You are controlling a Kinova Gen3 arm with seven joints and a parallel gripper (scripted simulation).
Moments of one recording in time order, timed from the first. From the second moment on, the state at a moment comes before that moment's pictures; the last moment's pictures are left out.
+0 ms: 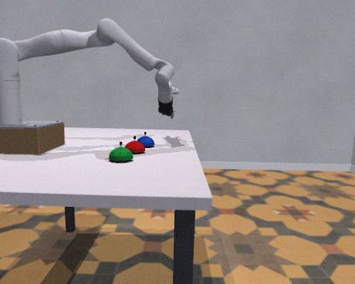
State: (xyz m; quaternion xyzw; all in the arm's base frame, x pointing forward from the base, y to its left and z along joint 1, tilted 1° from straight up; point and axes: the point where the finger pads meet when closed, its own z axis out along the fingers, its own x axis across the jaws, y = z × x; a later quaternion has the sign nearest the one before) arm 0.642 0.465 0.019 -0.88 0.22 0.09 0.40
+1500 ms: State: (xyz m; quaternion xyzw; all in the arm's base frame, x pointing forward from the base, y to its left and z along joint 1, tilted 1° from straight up) arm 0.597 0.284 0.000 -0.97 0.14 0.02 0.18
